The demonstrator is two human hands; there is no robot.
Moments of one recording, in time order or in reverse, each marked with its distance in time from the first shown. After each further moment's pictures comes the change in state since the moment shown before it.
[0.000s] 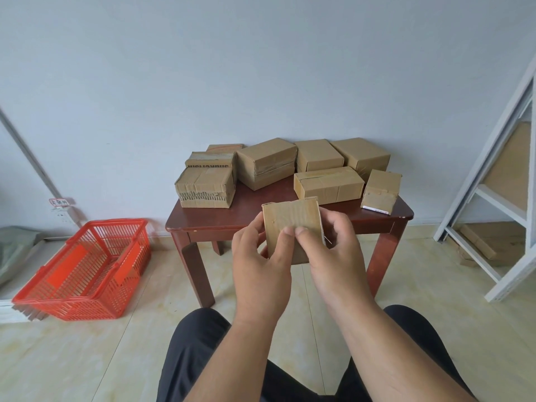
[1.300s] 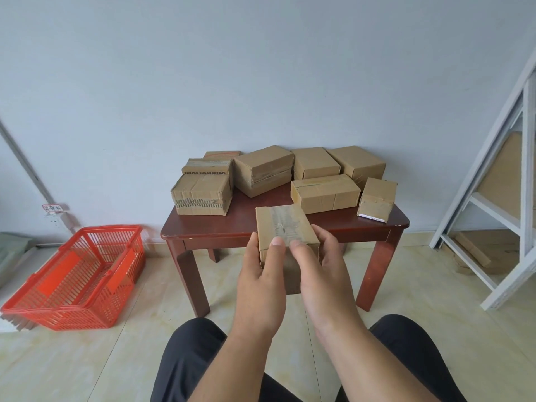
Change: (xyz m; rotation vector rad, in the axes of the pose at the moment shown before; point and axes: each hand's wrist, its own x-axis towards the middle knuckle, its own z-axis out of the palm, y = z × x) left_hand 0.000 -0.005 -0.003 -0.049 -0.168 -0.199; right_hand -0.016 -0.006 0.010 0.067 -0.044 0.124
